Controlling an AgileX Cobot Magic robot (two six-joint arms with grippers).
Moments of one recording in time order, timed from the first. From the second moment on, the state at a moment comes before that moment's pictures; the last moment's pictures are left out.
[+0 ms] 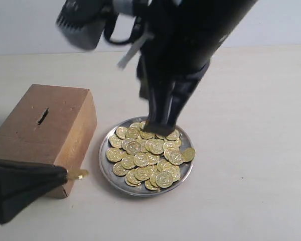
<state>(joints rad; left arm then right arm) -0.92 0.73 -0.29 -0.71 0.11 1.69 0.96 1.48 -1.41 -0.11 1.14 -0.37</state>
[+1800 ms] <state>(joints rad) -0.35 1.63 -1.15 0.00 0.96 -0.02 0.96 0.72 -0.78 -0.50 1.00 0.48</state>
